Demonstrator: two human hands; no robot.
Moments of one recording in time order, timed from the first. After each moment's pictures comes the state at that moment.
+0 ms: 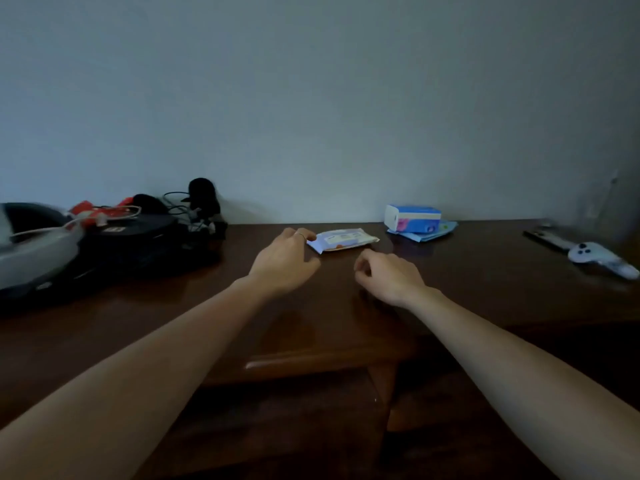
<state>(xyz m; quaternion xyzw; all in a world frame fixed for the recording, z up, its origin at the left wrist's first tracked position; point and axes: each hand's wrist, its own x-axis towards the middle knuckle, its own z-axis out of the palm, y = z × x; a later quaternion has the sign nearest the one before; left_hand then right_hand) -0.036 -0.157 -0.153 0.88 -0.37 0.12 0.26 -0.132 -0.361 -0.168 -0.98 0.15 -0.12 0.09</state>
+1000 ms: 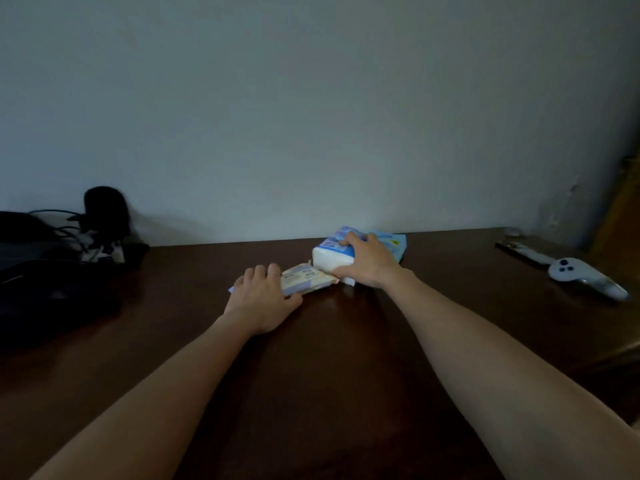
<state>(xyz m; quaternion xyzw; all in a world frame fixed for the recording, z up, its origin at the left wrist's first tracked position) 0.072 -0.282 -0.213 0.92 -0.35 0.08 0.14 -0.007 -0.509 -0.171 -0.96 0.23 -0.13 0.12</state>
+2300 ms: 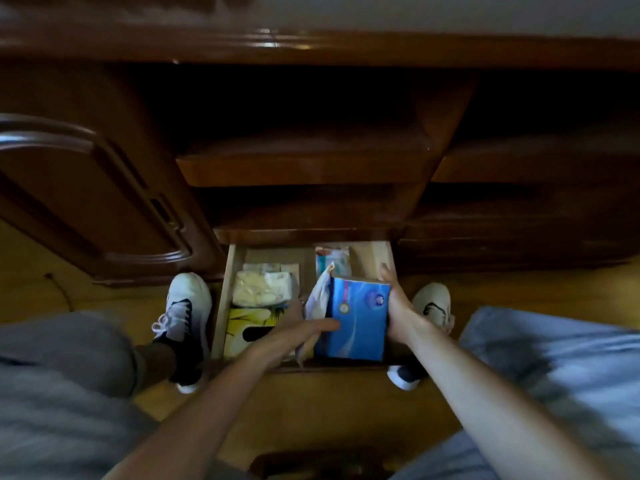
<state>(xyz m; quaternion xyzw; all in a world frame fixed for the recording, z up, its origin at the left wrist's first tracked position) -0.311 0.025 -0.550 0.71 -0.02 -0.42 0.57 -0.353 -0.189 -0.558 -0.45 0.44 0.14 0.76</state>
